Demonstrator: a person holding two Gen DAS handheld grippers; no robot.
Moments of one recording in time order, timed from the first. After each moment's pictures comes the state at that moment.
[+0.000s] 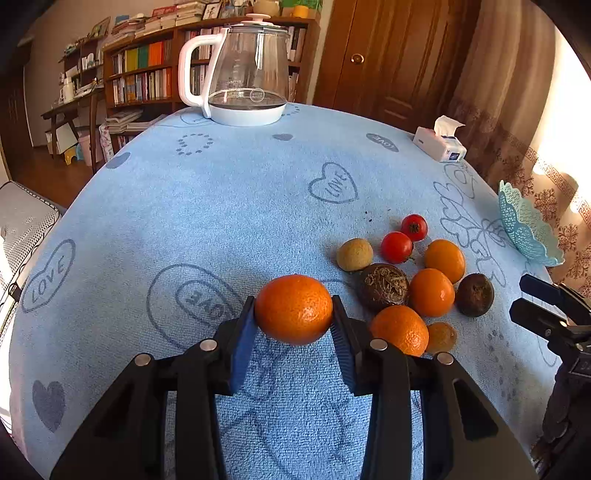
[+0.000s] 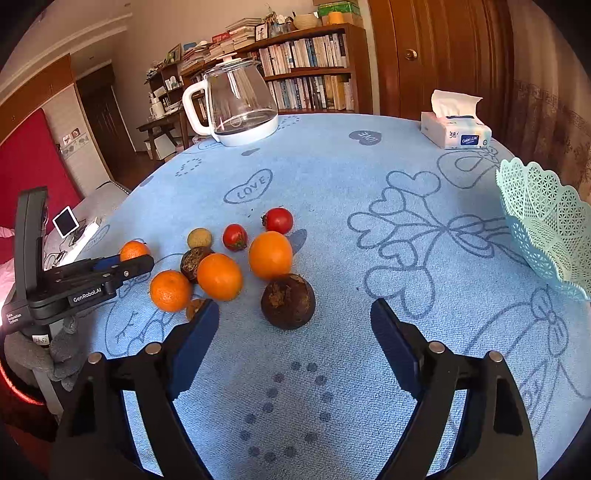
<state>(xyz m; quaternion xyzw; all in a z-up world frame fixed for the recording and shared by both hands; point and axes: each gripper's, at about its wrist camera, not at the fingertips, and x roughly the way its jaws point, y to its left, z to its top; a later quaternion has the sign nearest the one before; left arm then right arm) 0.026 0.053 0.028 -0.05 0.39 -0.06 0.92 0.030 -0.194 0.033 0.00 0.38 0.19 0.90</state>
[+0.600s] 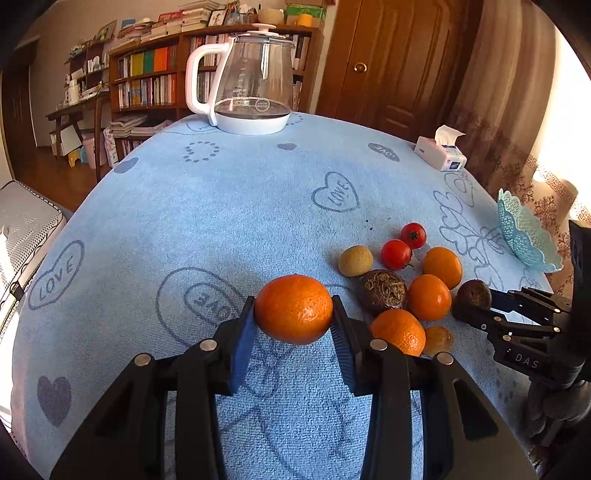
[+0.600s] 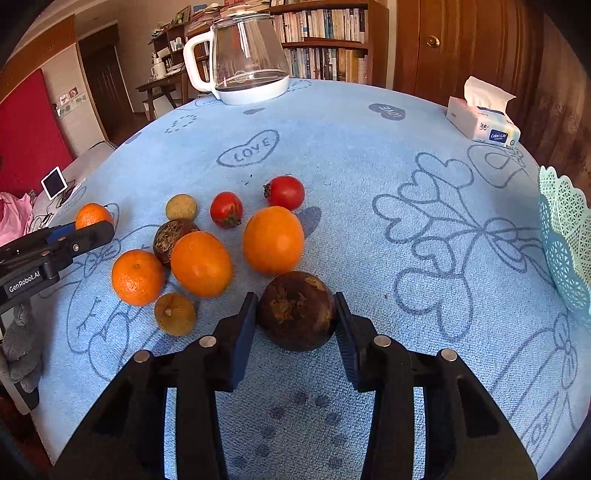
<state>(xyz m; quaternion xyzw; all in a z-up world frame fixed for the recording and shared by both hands) 0.022 0.053 0.031 -0.06 0.38 -0.06 0.92 0.058 -0.164 0.003 -0.06 0.42 0.18 0.89</state>
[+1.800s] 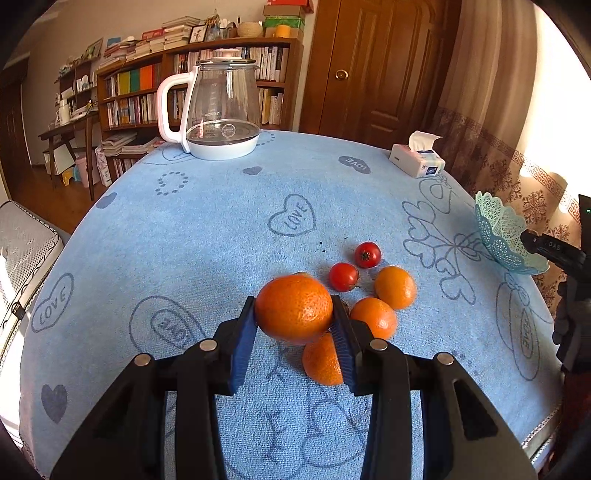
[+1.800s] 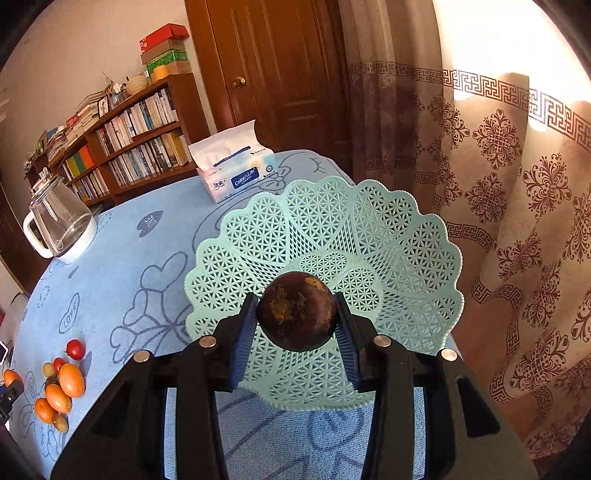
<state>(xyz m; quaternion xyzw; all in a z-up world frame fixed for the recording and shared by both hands) 0.021 0.009 0.059 -0.03 0.36 -0.07 0.93 0.091 -0.411 0.056 0.11 0.34 -0.07 0.93</state>
